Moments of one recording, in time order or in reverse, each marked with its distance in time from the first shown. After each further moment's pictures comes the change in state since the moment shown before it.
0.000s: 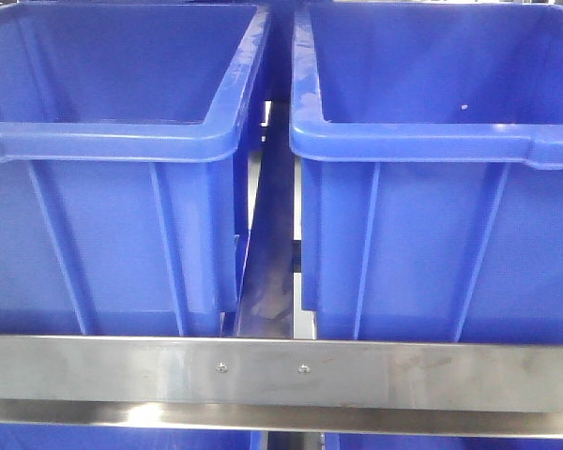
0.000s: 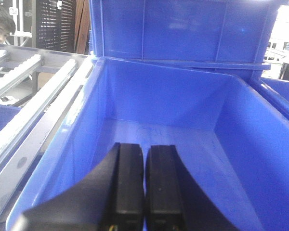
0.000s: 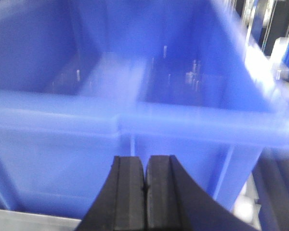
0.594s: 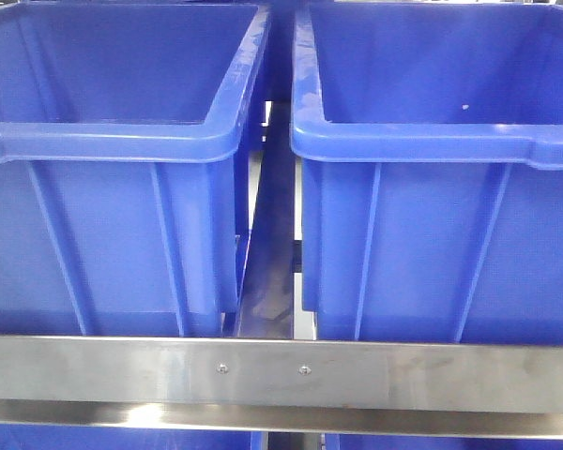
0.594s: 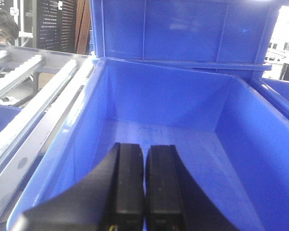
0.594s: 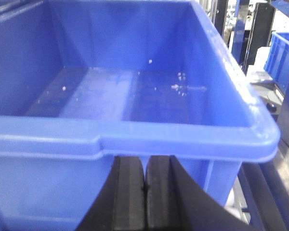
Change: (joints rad) left arm 0.000 0.000 0.000 0.000 0.000 0.000; right arm -0.056 -0.001 0.000 0.019 -0.043 0.002
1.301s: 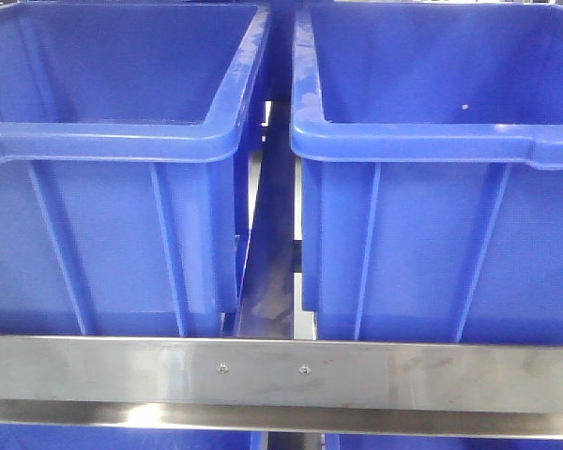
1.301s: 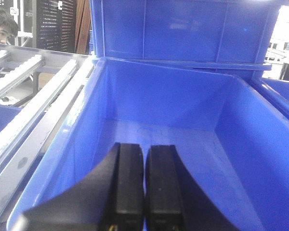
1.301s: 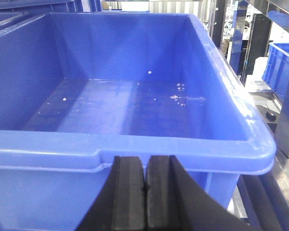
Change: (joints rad) left arm 0.000 0.000 0.000 0.000 -0.002 0.002; right arm -0.002 0.000 0.000 0.000 -0.026 0.000
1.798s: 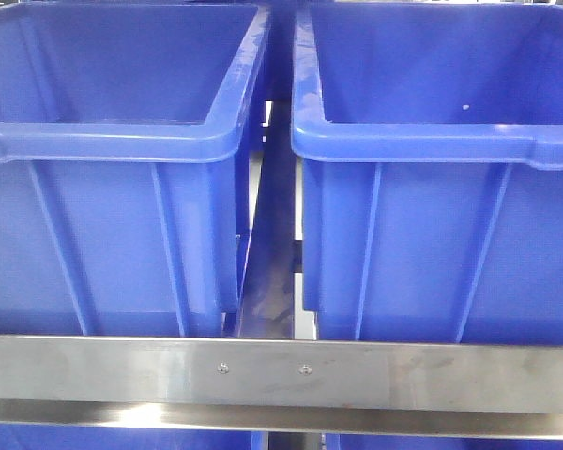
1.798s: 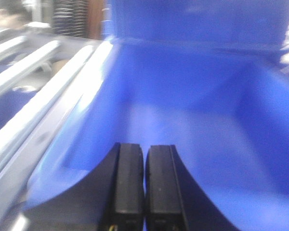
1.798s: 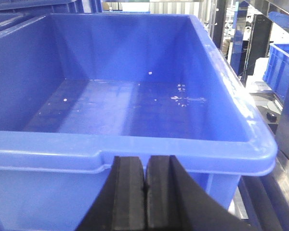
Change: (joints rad) left arm 0.073 -0.109 0.140 0.019 0.003 0.000; right arm 0.000 0.000 0.000 0.000 -0.002 0.000
